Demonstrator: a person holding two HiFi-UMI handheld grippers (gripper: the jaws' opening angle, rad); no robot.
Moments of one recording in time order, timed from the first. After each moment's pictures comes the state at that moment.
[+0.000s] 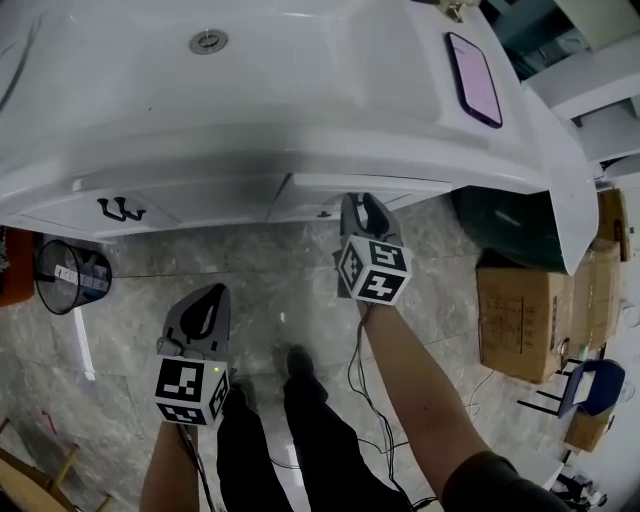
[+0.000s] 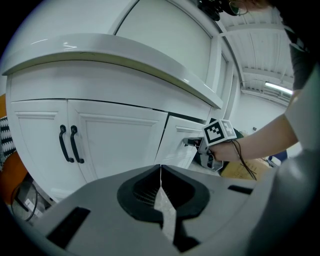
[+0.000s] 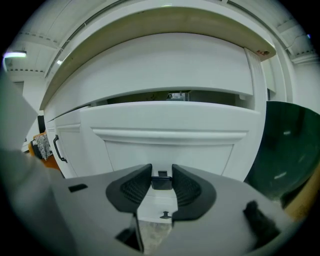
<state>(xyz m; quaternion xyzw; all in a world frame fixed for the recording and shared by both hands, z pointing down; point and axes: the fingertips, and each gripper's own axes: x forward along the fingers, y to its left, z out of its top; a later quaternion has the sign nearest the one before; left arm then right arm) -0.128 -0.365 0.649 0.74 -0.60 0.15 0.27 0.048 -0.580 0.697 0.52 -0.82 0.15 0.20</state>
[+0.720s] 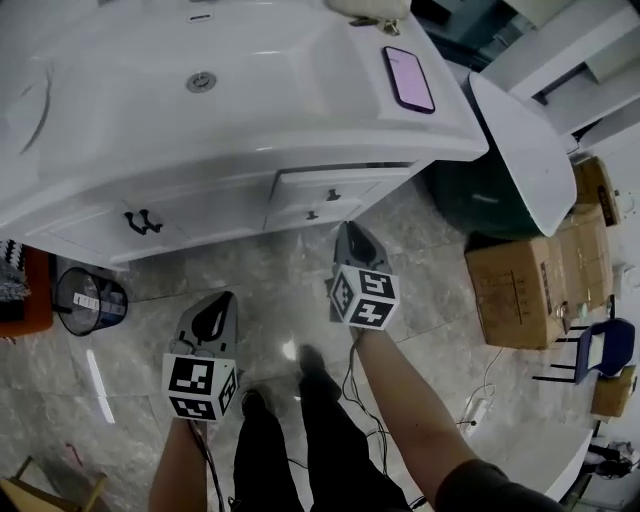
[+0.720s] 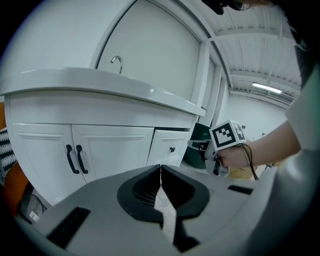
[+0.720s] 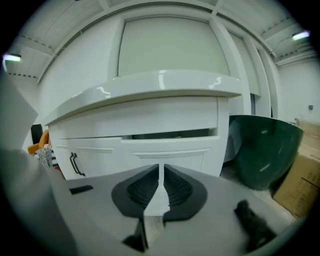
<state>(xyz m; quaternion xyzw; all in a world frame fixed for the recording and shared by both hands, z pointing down) -0.124 -0.316 0.585 0.77 -0.56 0.15 0.25 0.063 -0.479 0.620 0.56 -0.80 0.16 0.16</state>
